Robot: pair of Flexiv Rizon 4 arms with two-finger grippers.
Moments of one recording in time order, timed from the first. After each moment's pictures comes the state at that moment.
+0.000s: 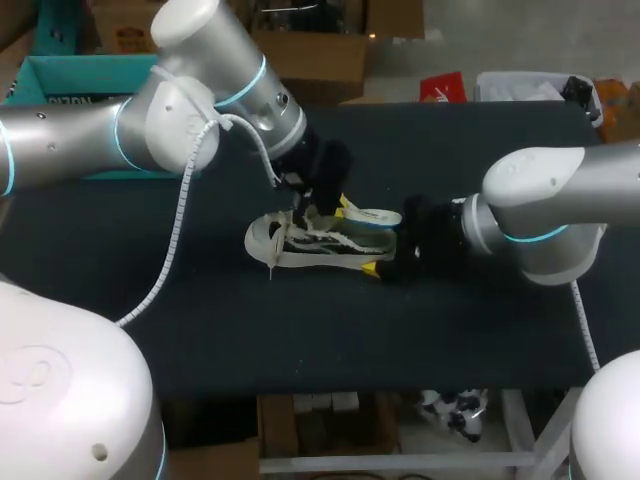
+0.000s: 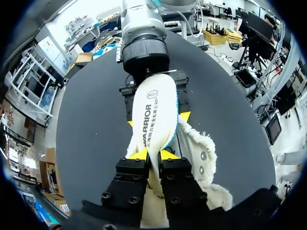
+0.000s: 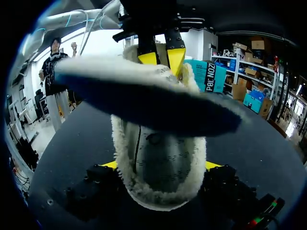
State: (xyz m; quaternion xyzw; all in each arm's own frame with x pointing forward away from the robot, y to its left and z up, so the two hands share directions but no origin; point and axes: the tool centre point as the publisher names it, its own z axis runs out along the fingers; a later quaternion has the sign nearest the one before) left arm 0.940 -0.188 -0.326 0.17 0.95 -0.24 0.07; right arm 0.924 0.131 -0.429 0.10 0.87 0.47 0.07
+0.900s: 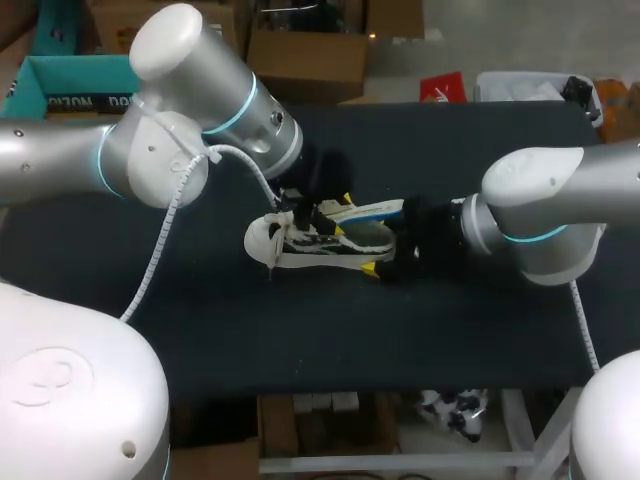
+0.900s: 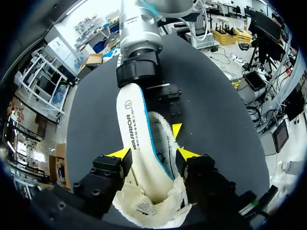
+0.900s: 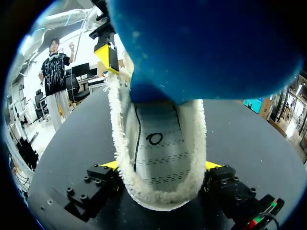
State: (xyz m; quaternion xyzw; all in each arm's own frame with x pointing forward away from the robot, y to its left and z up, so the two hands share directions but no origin) left arm 0.904 -0.190 -0.304 0.14 0.95 -0.24 0.14; right arm 0.924 0.132 -0.429 0.10 0.87 0.47 0.07
